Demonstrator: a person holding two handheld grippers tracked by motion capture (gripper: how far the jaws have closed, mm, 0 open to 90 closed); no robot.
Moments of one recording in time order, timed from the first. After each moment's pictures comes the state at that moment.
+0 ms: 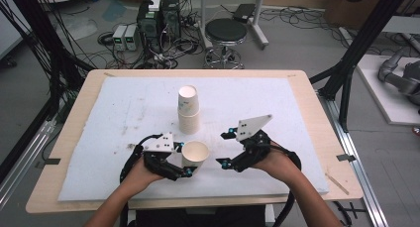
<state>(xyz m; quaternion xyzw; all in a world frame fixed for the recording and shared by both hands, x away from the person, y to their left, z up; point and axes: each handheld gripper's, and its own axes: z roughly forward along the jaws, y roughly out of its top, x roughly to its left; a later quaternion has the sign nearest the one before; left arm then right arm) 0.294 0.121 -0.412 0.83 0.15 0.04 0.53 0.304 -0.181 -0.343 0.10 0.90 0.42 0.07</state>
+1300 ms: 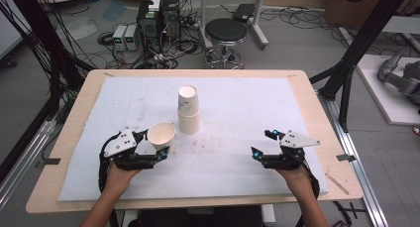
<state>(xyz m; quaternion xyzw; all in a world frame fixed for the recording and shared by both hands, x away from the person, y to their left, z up) 0.288 0.193 -0.417 0.74 0.25 0.19 0.59 0.294 -0.280 -0.411 0.30 0.79 0.49 0.22</state>
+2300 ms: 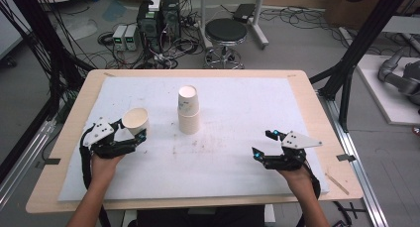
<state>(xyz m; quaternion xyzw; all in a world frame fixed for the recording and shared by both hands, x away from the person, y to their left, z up) 0.314 0.253 -0.423 0.69 0.35 0.27 0.56 0.292 -0.283 -0.411 0.29 0.79 0.50 0.22</state>
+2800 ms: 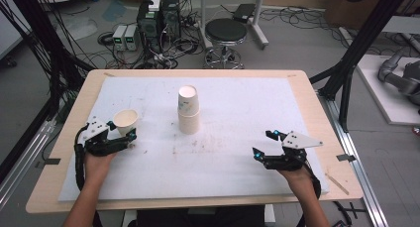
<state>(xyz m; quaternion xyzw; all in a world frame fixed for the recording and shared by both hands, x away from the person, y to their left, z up) 0.326 0.277 -0.440 0.71 0.42 0.28 0.50 0.292 -0.284 -0.410 0.29 0.79 0.50 0.21</state>
